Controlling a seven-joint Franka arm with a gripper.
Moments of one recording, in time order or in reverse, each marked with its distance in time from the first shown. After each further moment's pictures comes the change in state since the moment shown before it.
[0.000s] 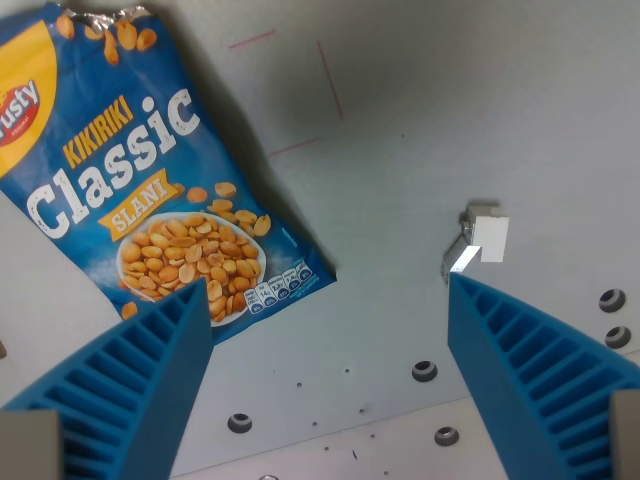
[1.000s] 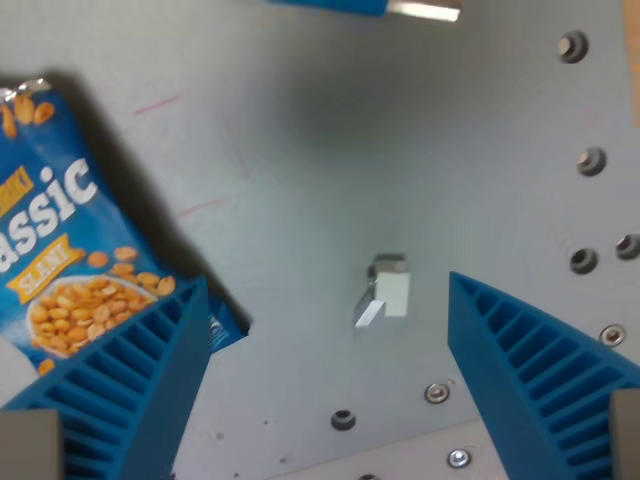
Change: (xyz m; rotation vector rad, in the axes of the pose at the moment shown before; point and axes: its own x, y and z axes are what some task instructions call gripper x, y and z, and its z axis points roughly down) arm 0.032 0.066 0.001 -0.007 0.023 0.014
